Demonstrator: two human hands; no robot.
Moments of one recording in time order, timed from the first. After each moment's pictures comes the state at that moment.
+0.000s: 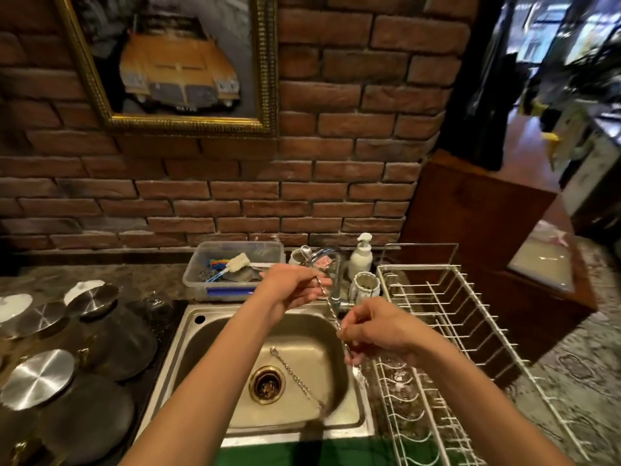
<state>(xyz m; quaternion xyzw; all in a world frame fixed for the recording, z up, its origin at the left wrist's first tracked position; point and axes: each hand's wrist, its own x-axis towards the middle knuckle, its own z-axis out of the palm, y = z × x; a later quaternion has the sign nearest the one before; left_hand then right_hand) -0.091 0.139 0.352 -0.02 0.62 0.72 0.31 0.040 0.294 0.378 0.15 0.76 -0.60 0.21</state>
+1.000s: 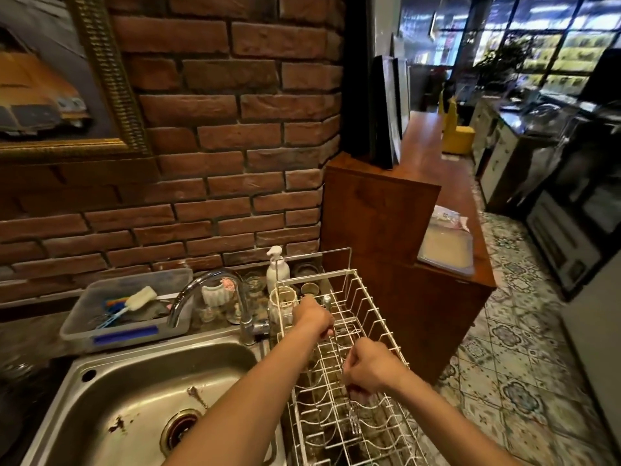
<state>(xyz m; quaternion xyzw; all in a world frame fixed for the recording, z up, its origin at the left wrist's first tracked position) -0.038 0.421 0.285 -0.01 0.84 0.46 0.28 0.097 0.474 0.314 0.28 0.87 -0.37 0.18</state>
